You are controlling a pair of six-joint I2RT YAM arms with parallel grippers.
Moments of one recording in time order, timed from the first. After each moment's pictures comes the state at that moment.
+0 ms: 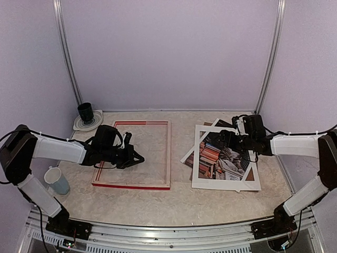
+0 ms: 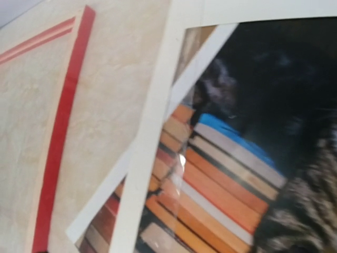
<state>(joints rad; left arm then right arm) -0.58 1.58 0.73 0.17 0.43 -0.80 0.38 1.44 0.75 0.07 -0.20 0.54</state>
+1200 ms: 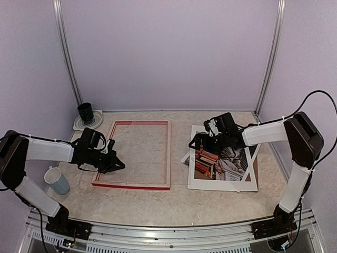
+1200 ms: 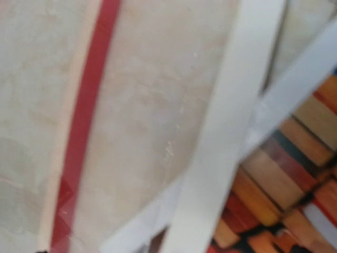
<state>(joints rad) -0.36 1.47 0.64 -0.08 0.49 -0.60 0.54 1.83 1.05 0.01 -0.28 0.55</state>
